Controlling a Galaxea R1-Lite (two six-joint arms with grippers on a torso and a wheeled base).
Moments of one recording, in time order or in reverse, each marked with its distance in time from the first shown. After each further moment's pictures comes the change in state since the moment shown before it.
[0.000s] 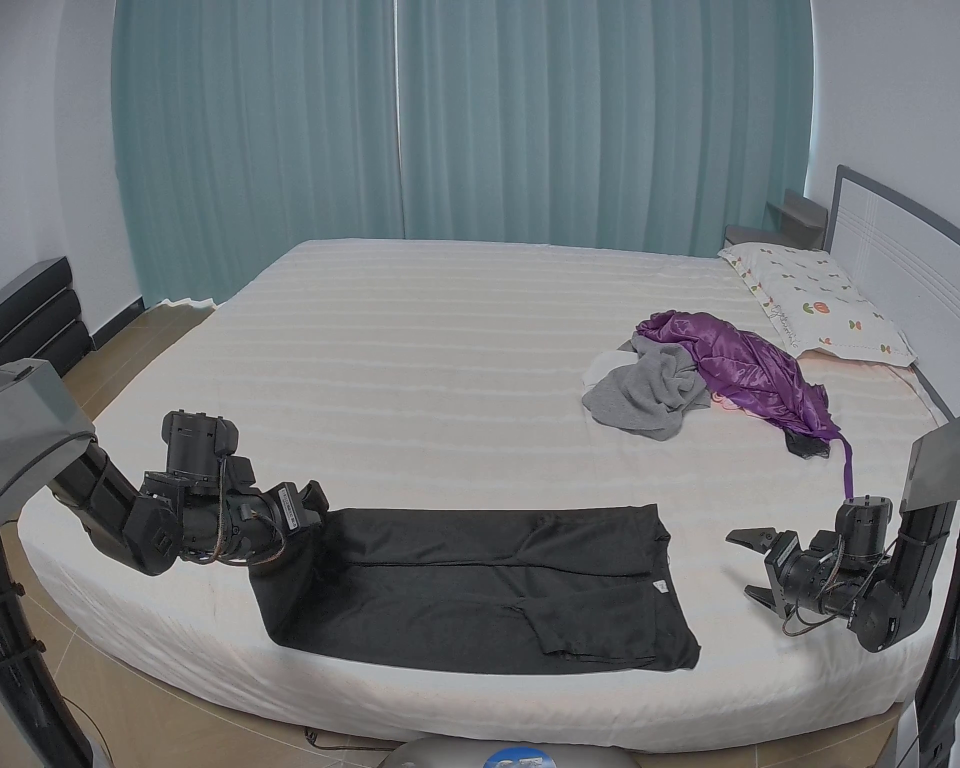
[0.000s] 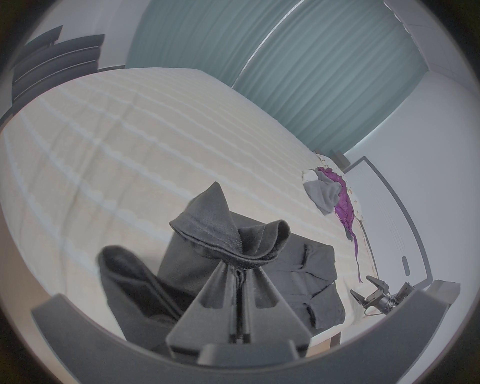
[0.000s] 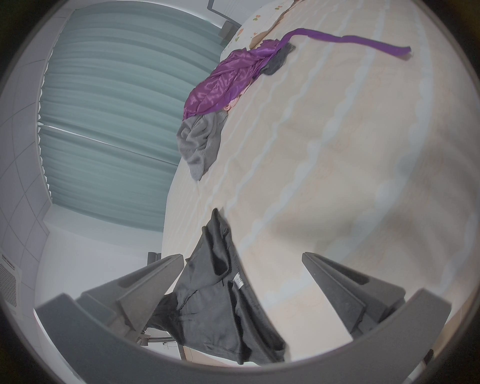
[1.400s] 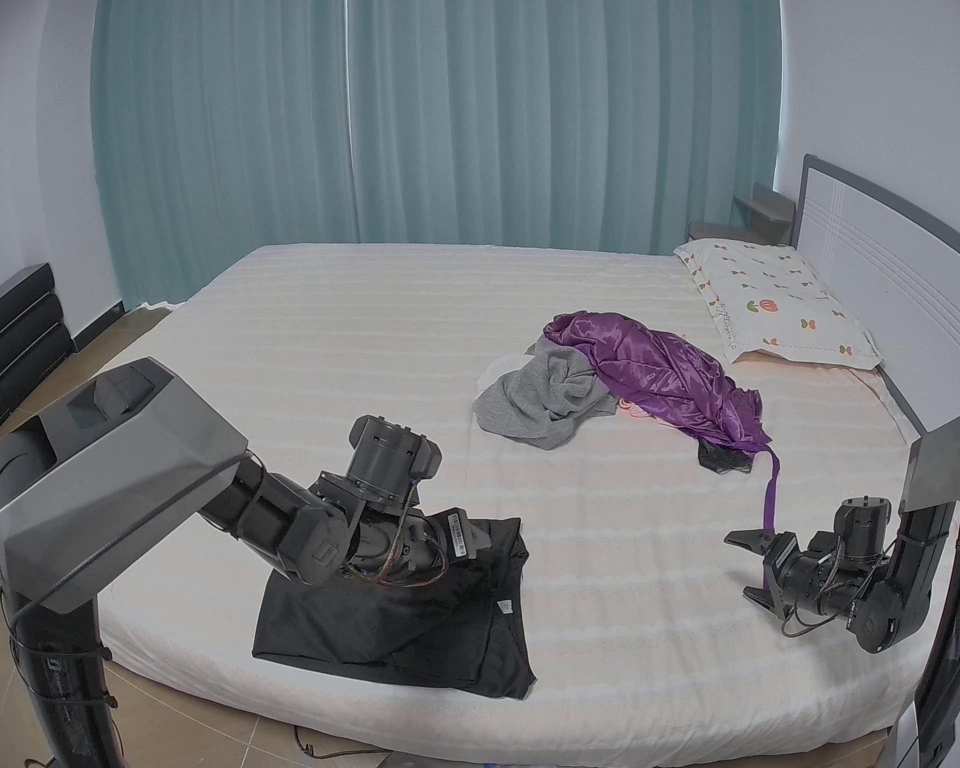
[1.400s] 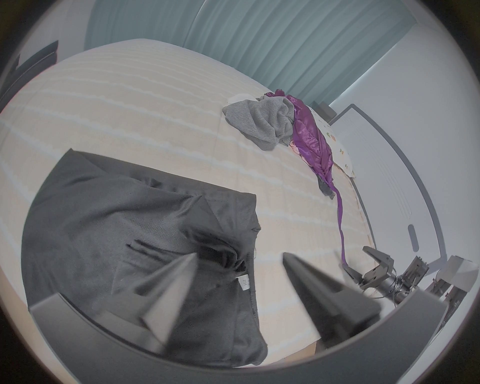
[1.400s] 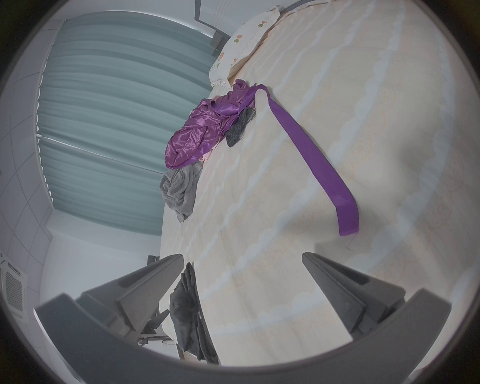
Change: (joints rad) left arm -0.413 0.179 -0.367 0.293 0.177 -0.137; right arm 0.011 0.002 0.002 0.000 0.000 -0.002
